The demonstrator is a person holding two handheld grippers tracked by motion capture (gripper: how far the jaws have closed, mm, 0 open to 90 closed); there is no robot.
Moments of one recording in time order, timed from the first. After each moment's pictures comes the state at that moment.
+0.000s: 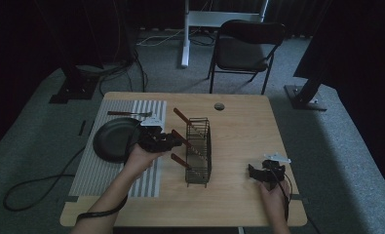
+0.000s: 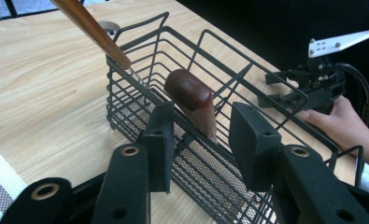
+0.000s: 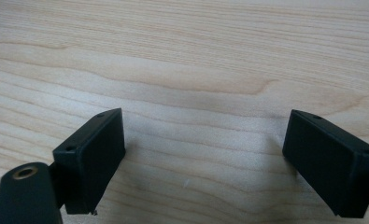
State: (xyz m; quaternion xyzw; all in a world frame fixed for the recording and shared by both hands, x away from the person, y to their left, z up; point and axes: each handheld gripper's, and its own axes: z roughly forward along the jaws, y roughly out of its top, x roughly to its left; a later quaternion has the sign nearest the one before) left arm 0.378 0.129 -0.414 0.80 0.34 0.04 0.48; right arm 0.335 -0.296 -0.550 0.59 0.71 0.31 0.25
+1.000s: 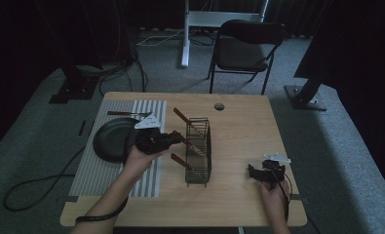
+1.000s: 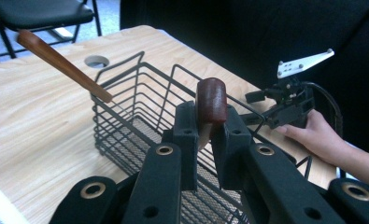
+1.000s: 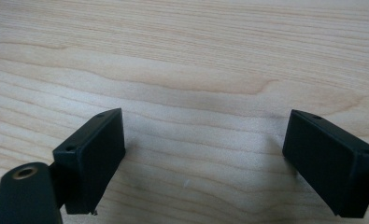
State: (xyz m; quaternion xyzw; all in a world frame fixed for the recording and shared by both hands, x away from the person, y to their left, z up) left arm 0.357 0.133 -0.390 0.79 0.30 0.07 0.53; right arm 0.335 -0.296 -0.550 0.59 0.71 0.31 0.25
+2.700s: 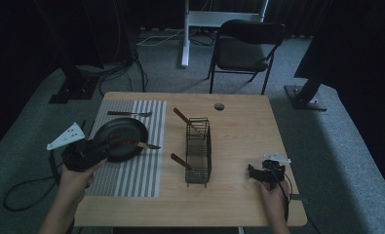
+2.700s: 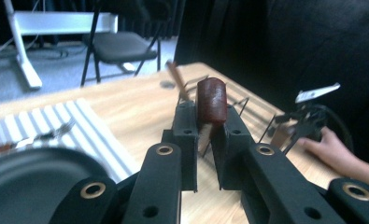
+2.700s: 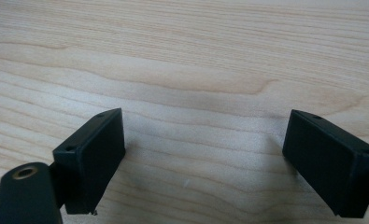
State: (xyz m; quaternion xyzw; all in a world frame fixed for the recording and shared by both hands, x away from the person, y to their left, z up) left arm 0.276 0.275 -0.354 0.72 0.37 0.16 0.56; right arm 0.335 -0.296 -0.550 0.59 0.71 0.31 0.25
